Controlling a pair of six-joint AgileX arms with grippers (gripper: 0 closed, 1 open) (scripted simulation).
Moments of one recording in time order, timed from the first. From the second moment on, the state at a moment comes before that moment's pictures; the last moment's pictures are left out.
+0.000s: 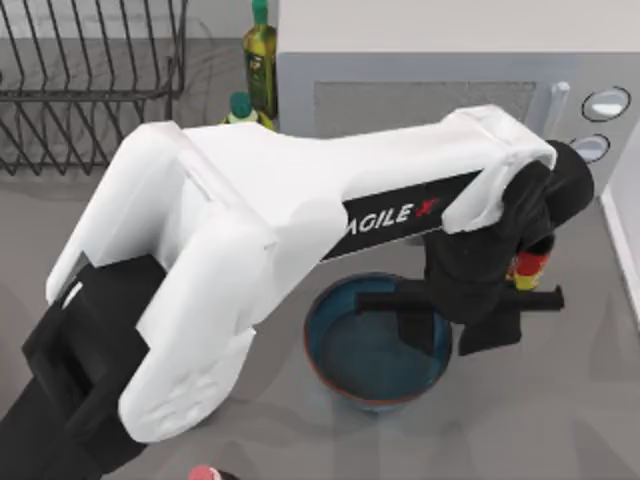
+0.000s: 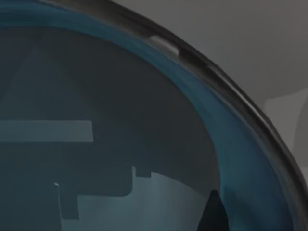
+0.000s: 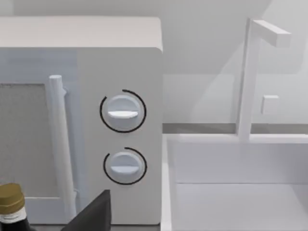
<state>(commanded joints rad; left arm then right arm) -0.96 2.44 2.03 -1.16 0.01 -0.93 0.00 0.00 0.00 0.00 0.00 0.00</state>
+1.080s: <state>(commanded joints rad) -0.96 2.45 2.26 -1.36 0.01 -0.93 0.00 0.00 0.00 0.00 0.00 0.00</state>
